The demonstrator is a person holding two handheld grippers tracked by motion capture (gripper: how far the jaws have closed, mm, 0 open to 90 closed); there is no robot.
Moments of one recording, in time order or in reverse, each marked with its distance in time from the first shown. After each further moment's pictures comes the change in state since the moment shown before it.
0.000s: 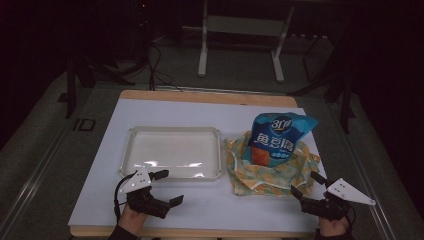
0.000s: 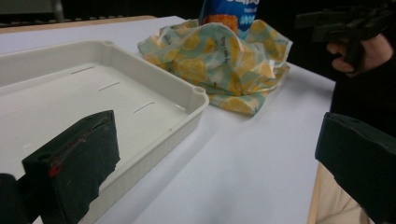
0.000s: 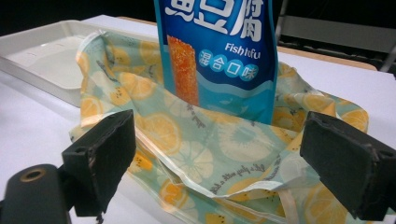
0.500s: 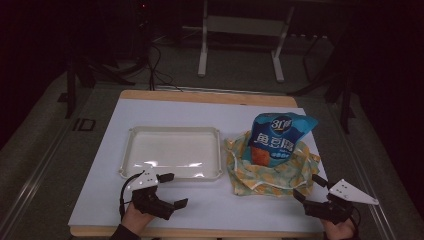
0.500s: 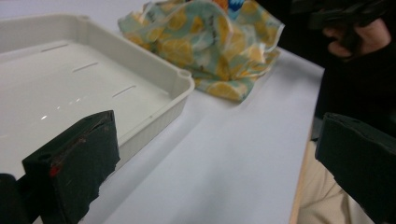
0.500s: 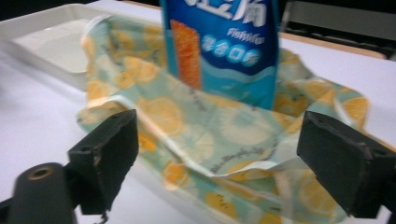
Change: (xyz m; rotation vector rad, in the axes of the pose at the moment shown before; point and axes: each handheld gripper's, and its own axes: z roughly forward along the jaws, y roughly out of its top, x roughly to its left) left arm -0.002 0.001 0.013 0.083 -0.084 -0.043; right arm -0.002 0.000 -0.009 0.061 0.045 -0.010
